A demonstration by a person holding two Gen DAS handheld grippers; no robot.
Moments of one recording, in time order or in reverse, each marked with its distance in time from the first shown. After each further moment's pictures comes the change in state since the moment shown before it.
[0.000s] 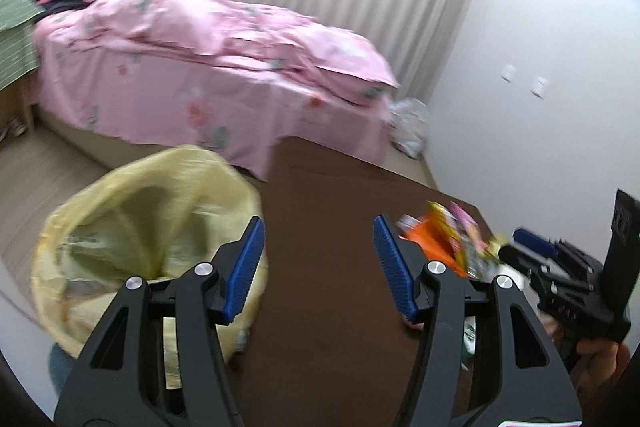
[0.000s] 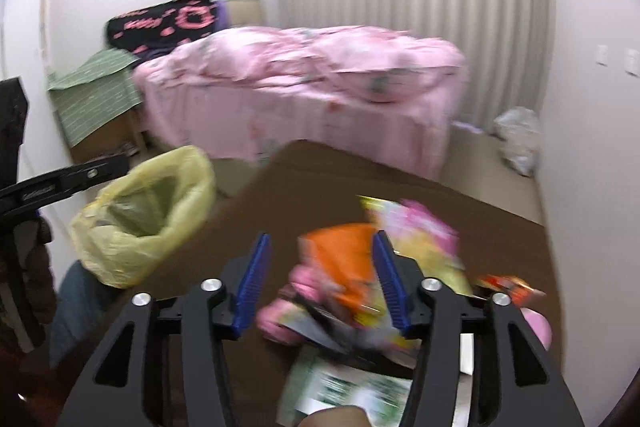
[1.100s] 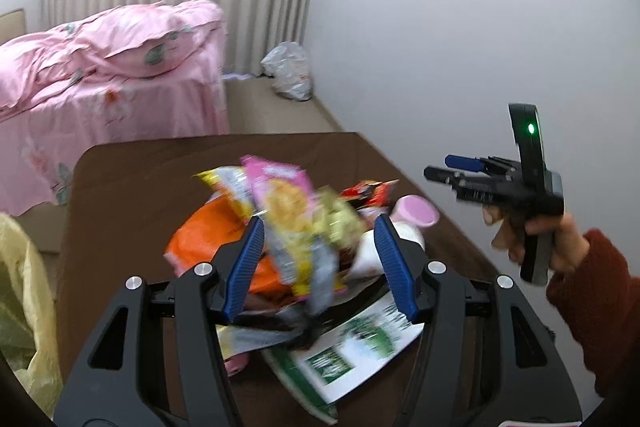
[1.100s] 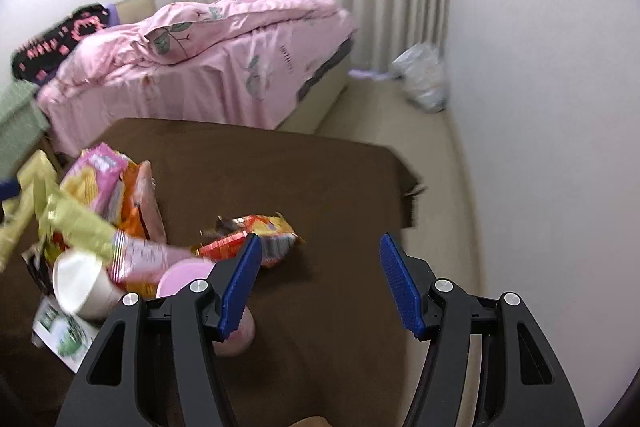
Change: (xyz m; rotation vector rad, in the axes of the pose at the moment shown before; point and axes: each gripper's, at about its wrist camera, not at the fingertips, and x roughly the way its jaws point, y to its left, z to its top) left arm 0.103 -0.179 -0.032 0.353 0.159 -0.261; right arm 0.029 -0.253 -0.068 0.221 0.122 -0.170
